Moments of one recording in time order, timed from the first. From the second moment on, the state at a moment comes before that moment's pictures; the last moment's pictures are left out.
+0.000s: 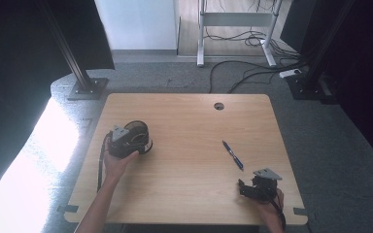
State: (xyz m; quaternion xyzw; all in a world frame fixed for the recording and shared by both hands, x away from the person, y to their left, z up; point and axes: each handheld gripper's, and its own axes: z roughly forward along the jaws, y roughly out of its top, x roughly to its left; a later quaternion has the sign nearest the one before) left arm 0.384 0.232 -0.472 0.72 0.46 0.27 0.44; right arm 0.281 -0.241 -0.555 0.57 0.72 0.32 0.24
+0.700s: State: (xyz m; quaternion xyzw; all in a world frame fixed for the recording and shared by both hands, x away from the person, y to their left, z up) left arm 0.368 0.209 -0.469 0.73 0.43 0.26 0.46; right arm 0.281 -0.241 -0.555 0.57 0.72 0.32 0.25
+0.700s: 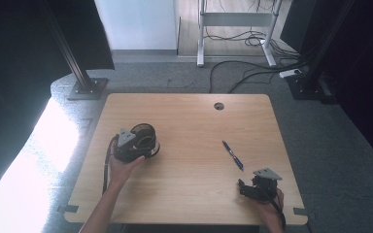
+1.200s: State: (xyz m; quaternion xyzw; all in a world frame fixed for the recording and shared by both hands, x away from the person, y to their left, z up) left arm 0.366 0.192 -0.472 0.74 0.42 0.24 0.46; right arm 0.281 -0.241 -0.555 0.57 0.72 0.32 0.25
